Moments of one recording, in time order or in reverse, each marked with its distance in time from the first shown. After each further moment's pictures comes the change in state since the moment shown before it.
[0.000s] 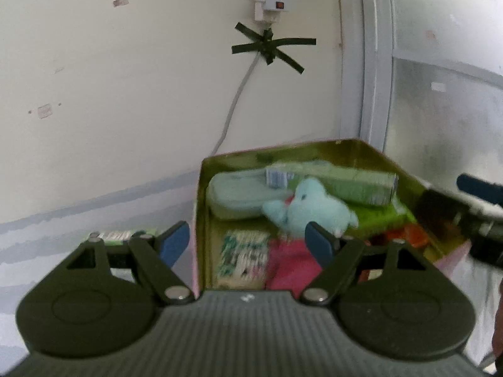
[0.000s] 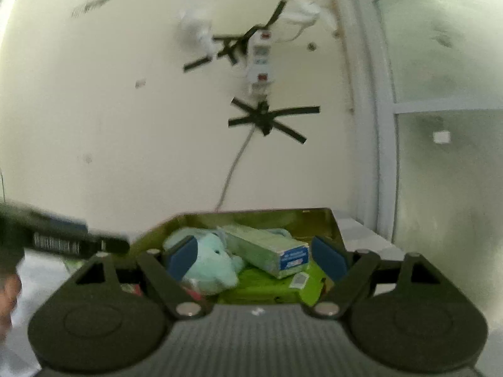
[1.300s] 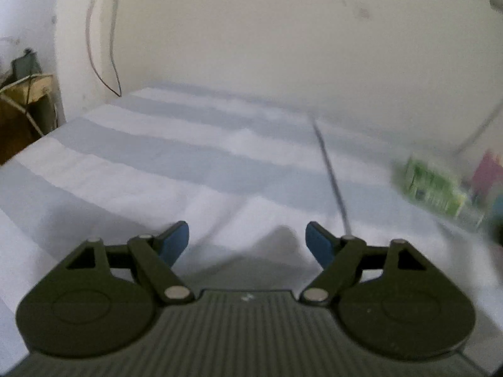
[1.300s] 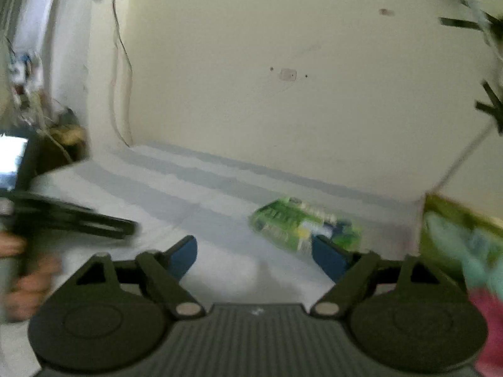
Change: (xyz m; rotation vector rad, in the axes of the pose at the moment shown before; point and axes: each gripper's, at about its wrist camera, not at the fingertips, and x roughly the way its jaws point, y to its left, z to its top) left arm -0.048 0.288 -0.146 -0.509 0.088 0.460; right arm 0.105 0.276 -0.035 -0.401 0.263 0.403
